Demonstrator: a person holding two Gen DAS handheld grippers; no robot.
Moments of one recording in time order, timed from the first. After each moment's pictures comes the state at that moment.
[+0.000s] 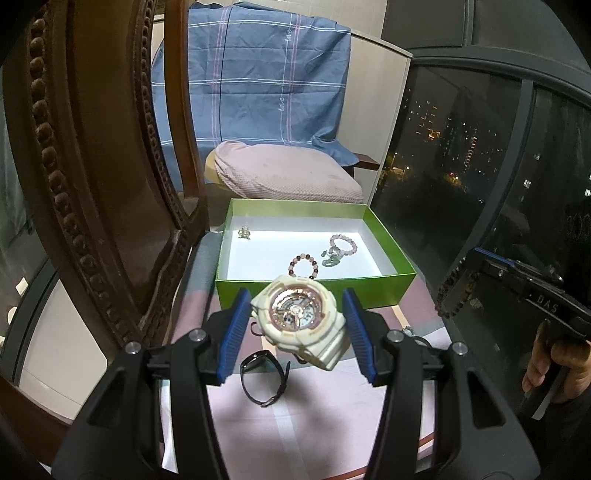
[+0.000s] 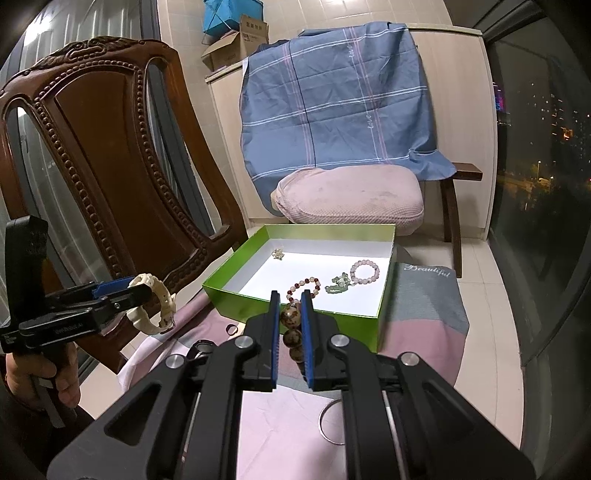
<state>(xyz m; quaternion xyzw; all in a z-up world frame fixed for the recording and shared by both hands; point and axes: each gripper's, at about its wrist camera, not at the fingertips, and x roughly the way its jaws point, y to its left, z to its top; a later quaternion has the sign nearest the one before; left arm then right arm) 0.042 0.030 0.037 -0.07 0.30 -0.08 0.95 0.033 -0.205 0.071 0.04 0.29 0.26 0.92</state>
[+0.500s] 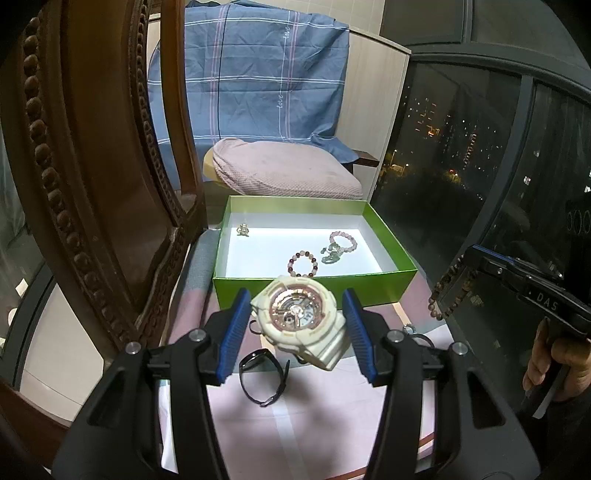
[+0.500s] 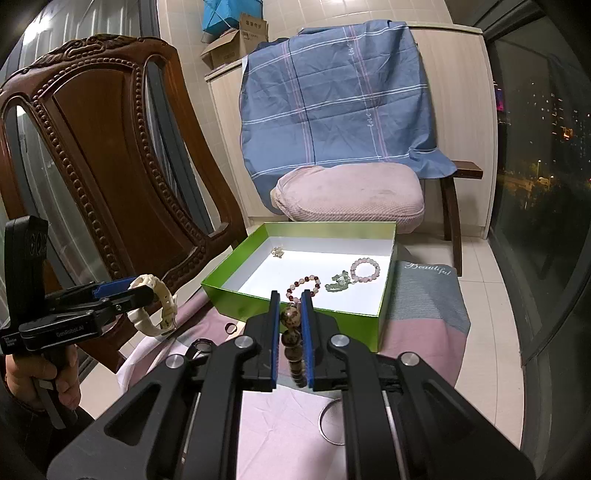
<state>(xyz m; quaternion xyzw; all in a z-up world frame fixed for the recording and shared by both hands) 0.044 0.028 0.034 -0.07 0.31 -0.08 0.95 0.033 -0.202 0.069 0.03 0.29 0.26 0.92</state>
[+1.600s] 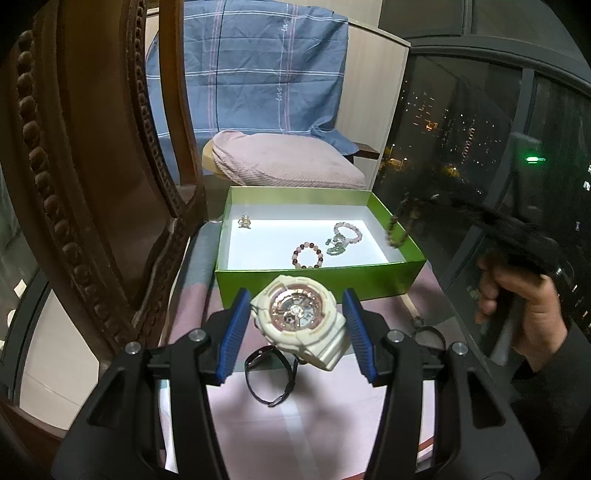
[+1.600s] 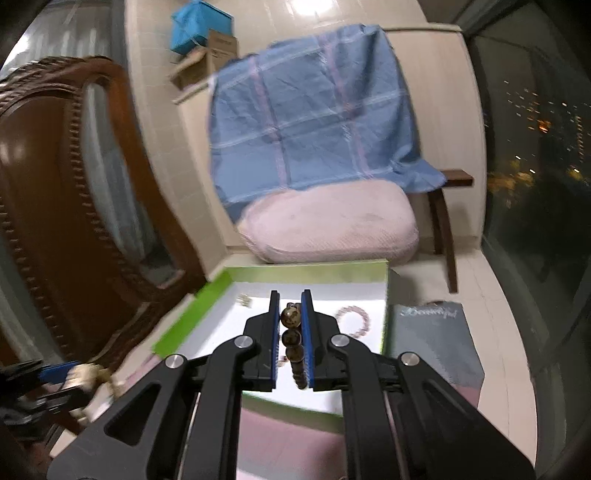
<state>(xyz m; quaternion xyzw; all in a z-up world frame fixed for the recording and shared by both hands) 0.047 0.031 0.021 -0.06 0.32 -0.09 0.94 0.136 -0.182 0.042 0.07 0.27 0.20 0.94</state>
